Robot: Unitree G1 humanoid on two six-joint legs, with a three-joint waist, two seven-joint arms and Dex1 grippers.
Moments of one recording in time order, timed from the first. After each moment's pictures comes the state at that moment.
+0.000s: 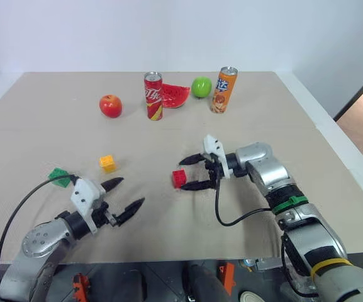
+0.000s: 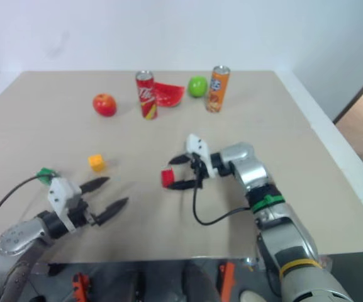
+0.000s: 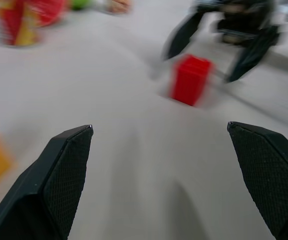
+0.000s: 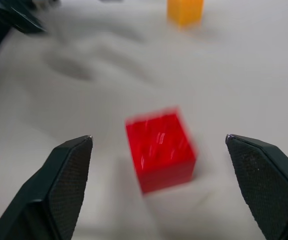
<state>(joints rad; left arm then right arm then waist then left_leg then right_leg) 0.17 0.49 0.16 -0.49 -0.46 0.28 -0.62 -0.84 -0.45 0.26 0.46 0.22 0.21 1.37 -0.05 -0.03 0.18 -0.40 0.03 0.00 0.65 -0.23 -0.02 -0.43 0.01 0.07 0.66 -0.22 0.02</state>
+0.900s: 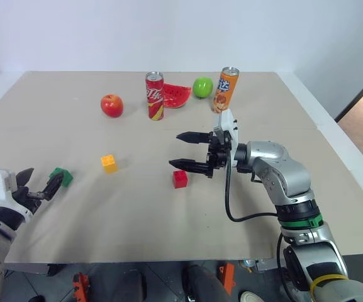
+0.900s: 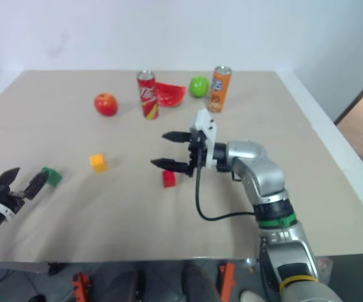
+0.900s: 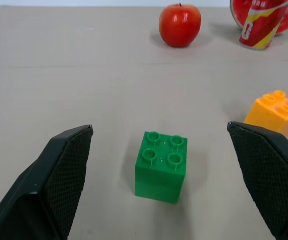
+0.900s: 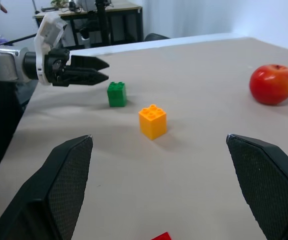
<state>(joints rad) 0.10 0.54 0.54 -0.17 -0.58 0.34 -0.49 -0.69 -0.41 0.11 -0.01 0.42 0.50 1.06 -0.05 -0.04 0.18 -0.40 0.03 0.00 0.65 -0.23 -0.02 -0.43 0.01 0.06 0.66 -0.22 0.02</state>
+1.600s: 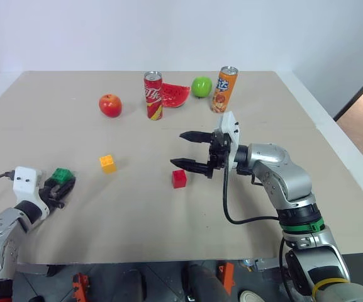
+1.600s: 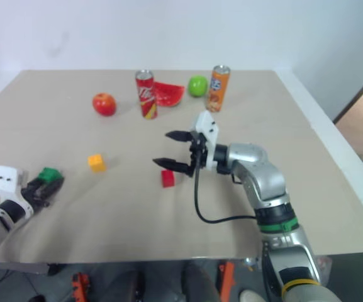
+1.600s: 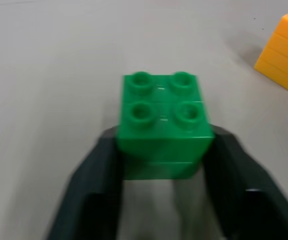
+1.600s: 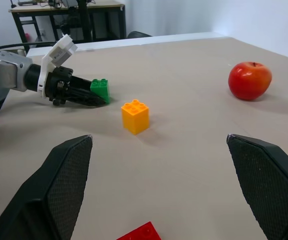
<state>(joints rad) -0.02 0.60 0.39 0.02 -0.44 0.35 -0.56 -0.67 -0.42 0.12 -0.03 0.41 0.47 1.00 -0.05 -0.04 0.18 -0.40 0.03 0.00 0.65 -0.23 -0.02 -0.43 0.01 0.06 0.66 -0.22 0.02</state>
